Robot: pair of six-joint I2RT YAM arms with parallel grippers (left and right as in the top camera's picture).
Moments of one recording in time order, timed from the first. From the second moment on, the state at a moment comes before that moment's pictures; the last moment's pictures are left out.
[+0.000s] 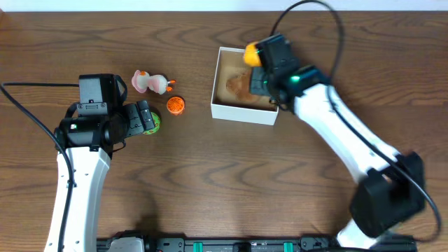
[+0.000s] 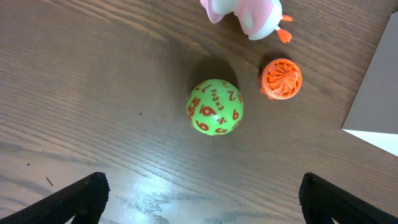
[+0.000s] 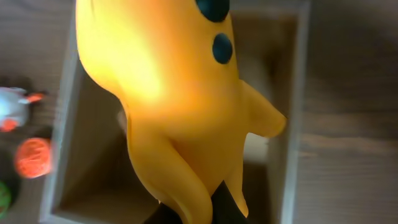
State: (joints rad) left arm 0.05 1.26 1.11 -0.94 -0.04 -0.25; right arm 0.49 1.82 1.48 -0.67 0.12 0.59
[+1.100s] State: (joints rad) left arm 0.05 1.26 1.11 -0.94 -0.04 -0.25; right arm 0.34 1.96 1.48 -0.72 0.22 0.61
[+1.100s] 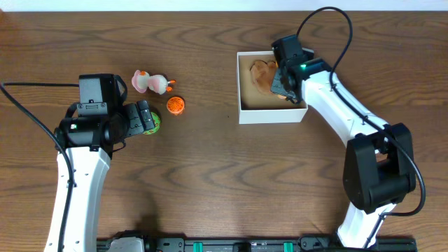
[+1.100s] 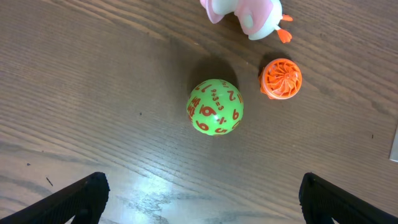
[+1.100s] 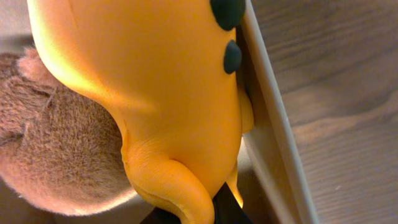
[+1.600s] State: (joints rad) left arm 0.05 1.26 1.11 -0.94 -0.04 -0.25; right arm 0.34 1.96 1.48 -0.83 0.22 0.41
